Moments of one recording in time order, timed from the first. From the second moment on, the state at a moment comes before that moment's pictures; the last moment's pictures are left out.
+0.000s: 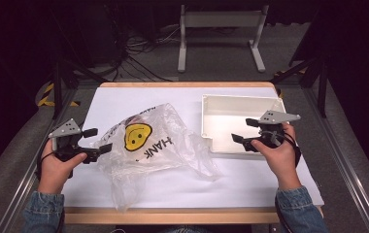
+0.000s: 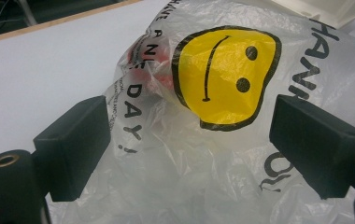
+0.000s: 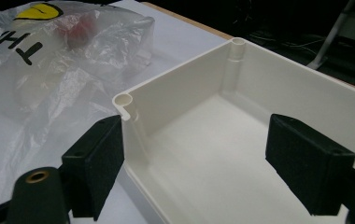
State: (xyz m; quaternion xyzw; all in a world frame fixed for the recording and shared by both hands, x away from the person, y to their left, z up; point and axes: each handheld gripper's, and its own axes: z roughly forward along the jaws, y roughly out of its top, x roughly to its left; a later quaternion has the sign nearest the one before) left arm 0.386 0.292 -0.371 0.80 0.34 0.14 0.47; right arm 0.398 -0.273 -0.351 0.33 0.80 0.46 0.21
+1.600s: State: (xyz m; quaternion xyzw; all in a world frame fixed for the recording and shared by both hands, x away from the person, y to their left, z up) left arm 0.362 0.209 -0.362 0.85 0.19 0.04 0.49; right arm 0.373 -0.186 -0.351 0.23 0.81 0.52 0.10
